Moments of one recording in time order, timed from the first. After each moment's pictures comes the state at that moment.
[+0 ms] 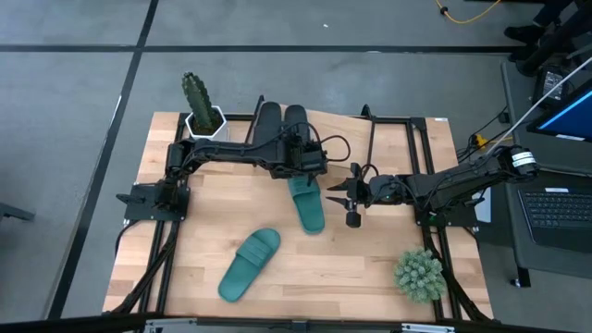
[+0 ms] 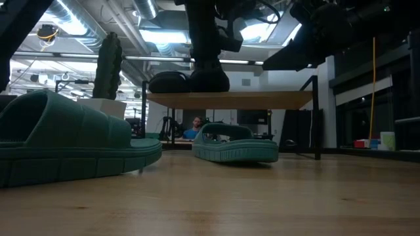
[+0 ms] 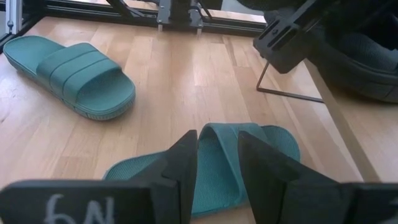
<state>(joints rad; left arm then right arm) 0.10 2.02 1.81 -1.01 -0.96 0.13 0.14 1.20 0.53 0.29 0.26 -0.04</state>
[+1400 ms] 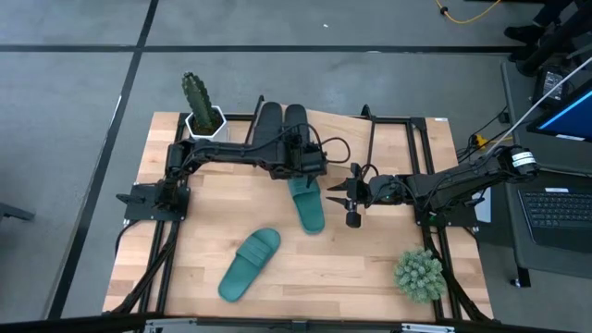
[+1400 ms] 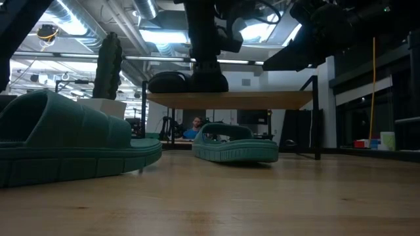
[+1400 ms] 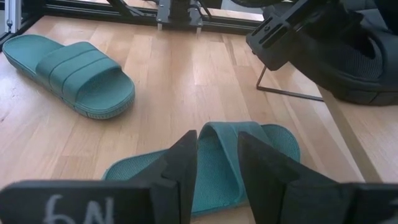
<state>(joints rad) 0.09 2.02 1.81 -1.03 -0.92 0.14 0.14 1.20 0.53 0.28 0.26 -0.03</state>
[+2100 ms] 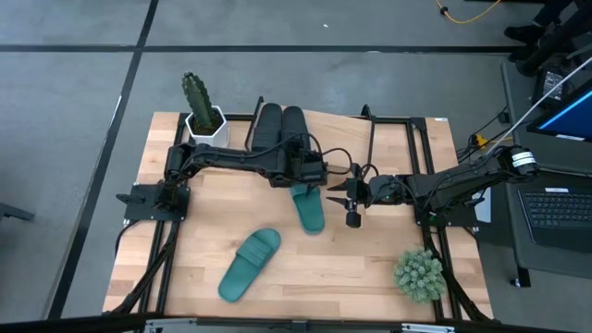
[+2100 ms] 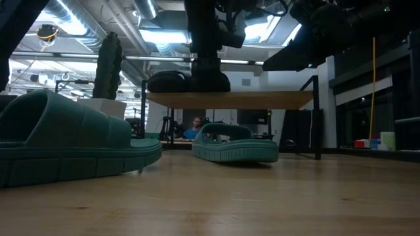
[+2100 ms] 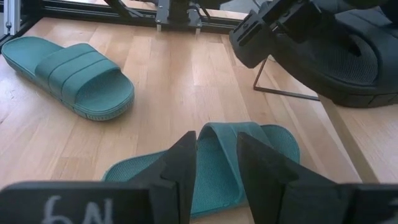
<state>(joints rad) 0.03 2.03 1.81 -1.04 -0.98 0.19 0.14 1.20 0.53 0.28 0.26 -0.03</state>
